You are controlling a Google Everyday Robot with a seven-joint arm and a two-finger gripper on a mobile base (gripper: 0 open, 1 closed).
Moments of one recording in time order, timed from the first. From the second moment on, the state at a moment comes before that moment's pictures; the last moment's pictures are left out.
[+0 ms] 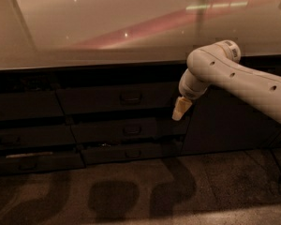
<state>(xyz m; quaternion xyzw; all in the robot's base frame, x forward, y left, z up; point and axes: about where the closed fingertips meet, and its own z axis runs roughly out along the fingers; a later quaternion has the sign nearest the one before) 0.679 -0.175 0.708 -0.57 0.79 -0.08 0.22</state>
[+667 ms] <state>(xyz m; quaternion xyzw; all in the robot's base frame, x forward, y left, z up) 0.695 -0.174 0.690 -0.57 0.80 -0.08 0.19</state>
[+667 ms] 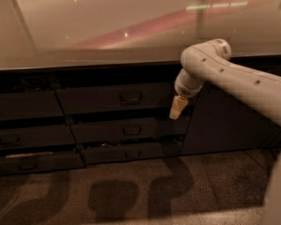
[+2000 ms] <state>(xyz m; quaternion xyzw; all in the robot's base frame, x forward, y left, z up) 0.703 -0.141 0.665 -0.60 0.79 -0.04 0.13</state>
